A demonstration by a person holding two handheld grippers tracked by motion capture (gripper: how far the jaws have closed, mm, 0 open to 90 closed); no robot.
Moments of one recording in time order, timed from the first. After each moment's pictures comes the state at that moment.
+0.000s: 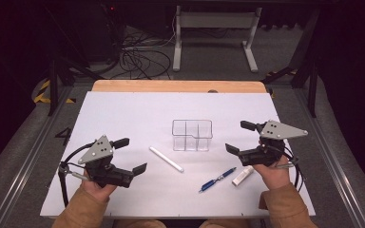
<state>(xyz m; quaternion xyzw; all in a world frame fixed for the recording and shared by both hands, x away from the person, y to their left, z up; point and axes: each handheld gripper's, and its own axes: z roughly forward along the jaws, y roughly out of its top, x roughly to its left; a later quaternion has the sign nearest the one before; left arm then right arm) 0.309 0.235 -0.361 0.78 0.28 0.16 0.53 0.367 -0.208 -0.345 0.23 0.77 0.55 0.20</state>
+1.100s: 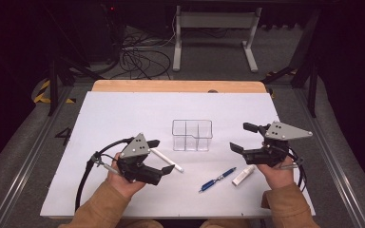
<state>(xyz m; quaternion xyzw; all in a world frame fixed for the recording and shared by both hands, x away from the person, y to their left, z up) 0.325 0.164 -0.359 0.83 0.24 0.13 0.48 0.369 -0.220 -0.351 0.23 0.77 0.55 0.20</state>
